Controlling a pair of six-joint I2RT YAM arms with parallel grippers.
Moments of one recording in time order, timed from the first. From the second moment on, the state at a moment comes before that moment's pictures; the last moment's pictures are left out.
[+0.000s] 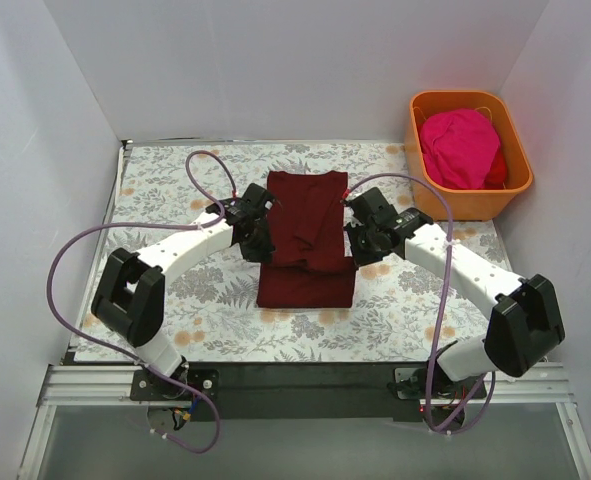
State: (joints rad) left arm -0.60 1.62 1.20 -0.74 -0.04 -0.78; right arm 0.66 1.40 1.11 -0.79 0.02 0.29
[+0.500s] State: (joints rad) left arm -0.51 1.73 1.21 -0.60 -0.06 -0.69; right arm 0.55 1.54 1.14 -0.63 -0.04 0.19
